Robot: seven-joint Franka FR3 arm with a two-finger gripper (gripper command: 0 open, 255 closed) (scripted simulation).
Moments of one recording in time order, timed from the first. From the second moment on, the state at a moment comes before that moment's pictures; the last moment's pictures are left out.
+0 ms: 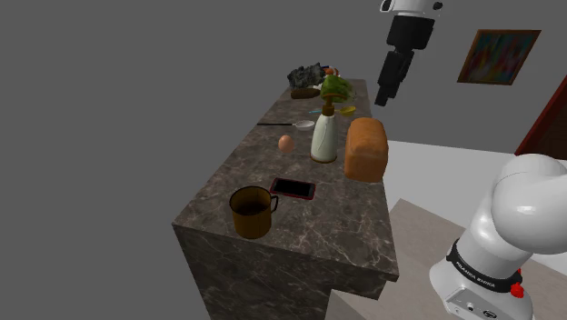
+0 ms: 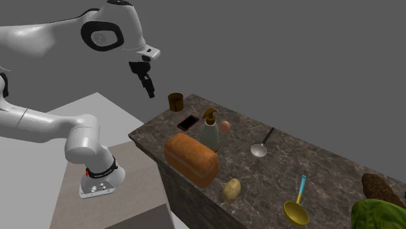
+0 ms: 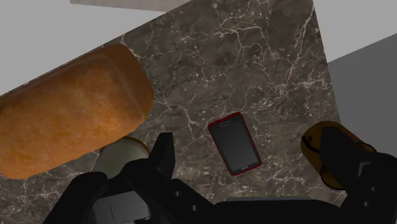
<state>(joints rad) 0.02 -0.83 0.02 -2.32 0.11 1.56 -0.11</state>
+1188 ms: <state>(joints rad) -0.02 -0.35 -0.03 -2.29 0.17 2.05 -0.11</state>
